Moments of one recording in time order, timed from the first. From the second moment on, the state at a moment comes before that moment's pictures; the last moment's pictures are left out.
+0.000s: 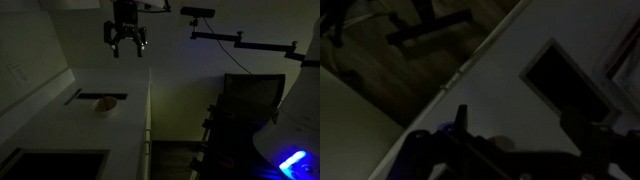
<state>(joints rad) -0.03 0.11 -0.05 -2.09 0.28 2.00 0.13</state>
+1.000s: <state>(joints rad) 0.01 0.26 -0.03 -2.11 0.27 2.25 0.20</state>
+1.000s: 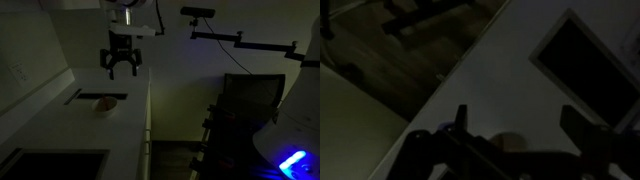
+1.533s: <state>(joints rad) 0.08 0.49 -0.05 -2.02 0.21 2.48 0.53</state>
